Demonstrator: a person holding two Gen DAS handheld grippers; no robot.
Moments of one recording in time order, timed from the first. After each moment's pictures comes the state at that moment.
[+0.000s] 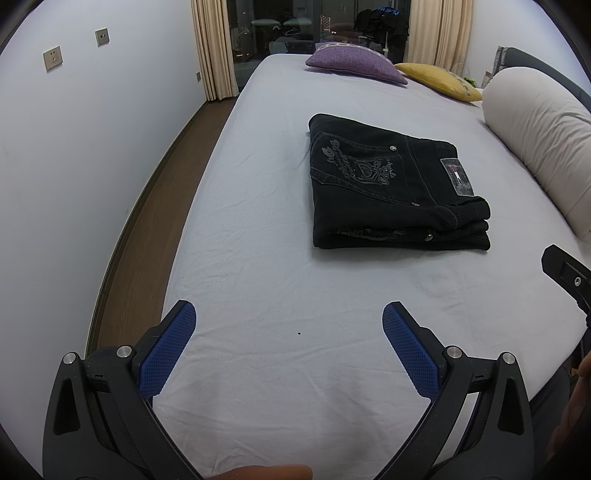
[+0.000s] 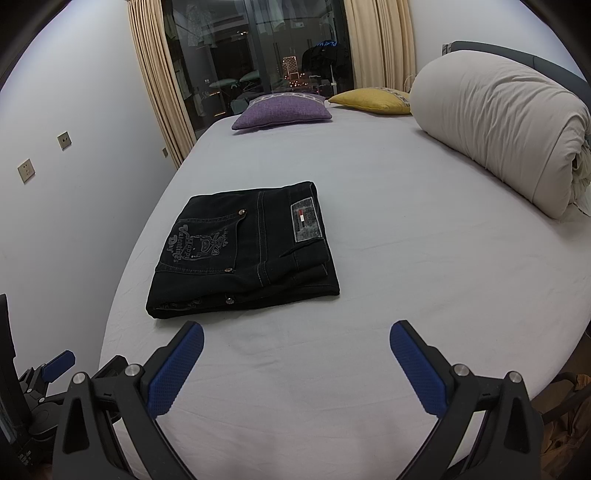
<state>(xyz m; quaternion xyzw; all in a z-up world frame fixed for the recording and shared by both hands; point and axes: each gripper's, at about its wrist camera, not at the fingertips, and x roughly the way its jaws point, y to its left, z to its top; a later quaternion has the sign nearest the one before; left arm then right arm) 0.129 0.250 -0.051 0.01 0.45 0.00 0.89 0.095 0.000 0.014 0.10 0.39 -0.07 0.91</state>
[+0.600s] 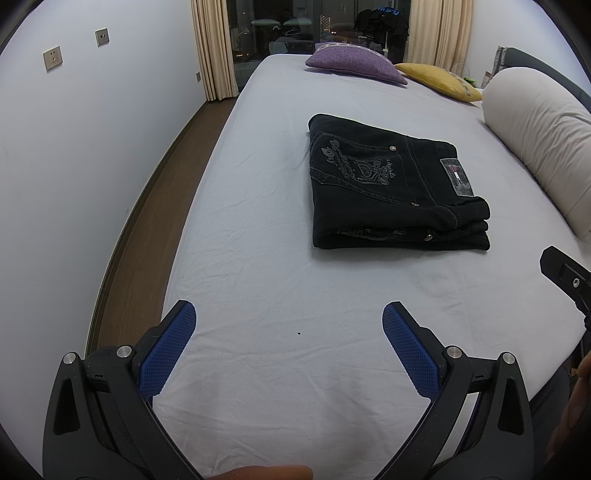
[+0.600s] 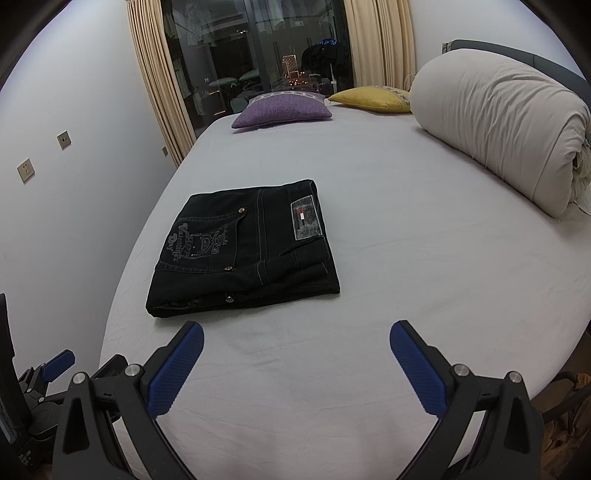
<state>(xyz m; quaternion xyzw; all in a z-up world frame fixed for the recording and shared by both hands) 0.128 0.249 -0.051 0.01 0.45 0.00 0.89 0.093 0.000 0.013 0.10 0.39 -0.07 0.91</state>
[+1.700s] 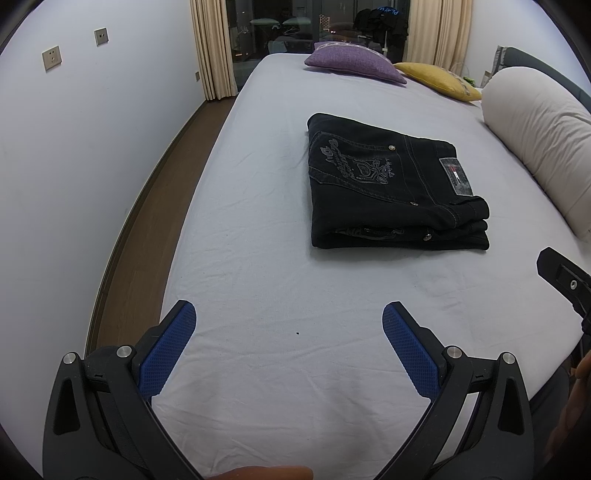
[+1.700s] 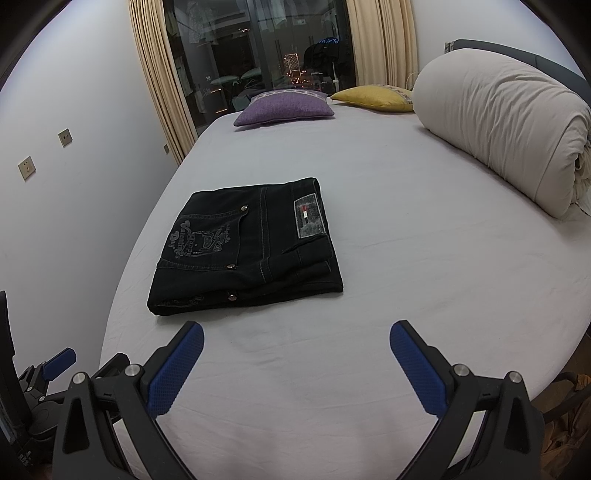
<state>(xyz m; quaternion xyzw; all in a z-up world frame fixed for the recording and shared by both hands) 0.126 0.248 -0.051 0.01 0.45 0.00 0.89 0.088 0.005 0.010 0.10 0.39 -0.07 0.91</state>
